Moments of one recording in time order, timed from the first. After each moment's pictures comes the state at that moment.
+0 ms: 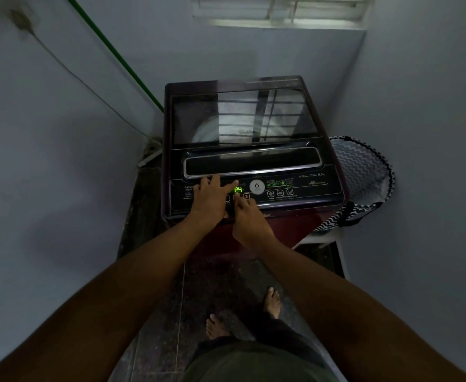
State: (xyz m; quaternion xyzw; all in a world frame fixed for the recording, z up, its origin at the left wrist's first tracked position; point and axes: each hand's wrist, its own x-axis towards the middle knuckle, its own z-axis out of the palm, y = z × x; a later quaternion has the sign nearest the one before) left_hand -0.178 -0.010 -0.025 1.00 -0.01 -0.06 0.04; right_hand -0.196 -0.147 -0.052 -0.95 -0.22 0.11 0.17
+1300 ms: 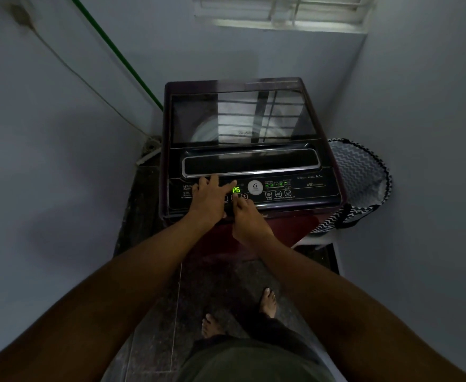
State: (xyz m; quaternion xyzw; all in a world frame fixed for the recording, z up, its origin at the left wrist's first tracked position) left_hand -0.178 -0.012 -0.025 1.00 -0.01 -0.08 0.05; right_hand -0.192 -0.151 -0.052 -0.95 -0.22 0.13 0.20
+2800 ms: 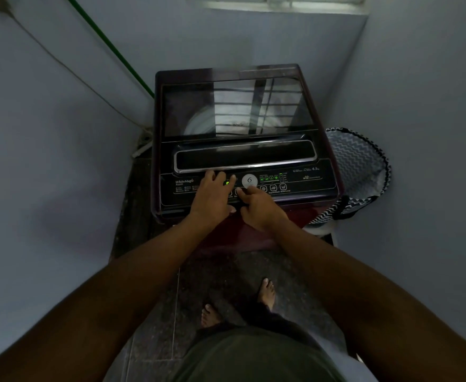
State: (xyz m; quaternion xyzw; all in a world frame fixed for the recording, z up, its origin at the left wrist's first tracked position) left_hand -0.176 -0.031 -0.032 1.00 -0.07 -0.04 0.03; right_hand -0.161 -0.193 -0.035 -0.94 -0.22 0.17 0.22
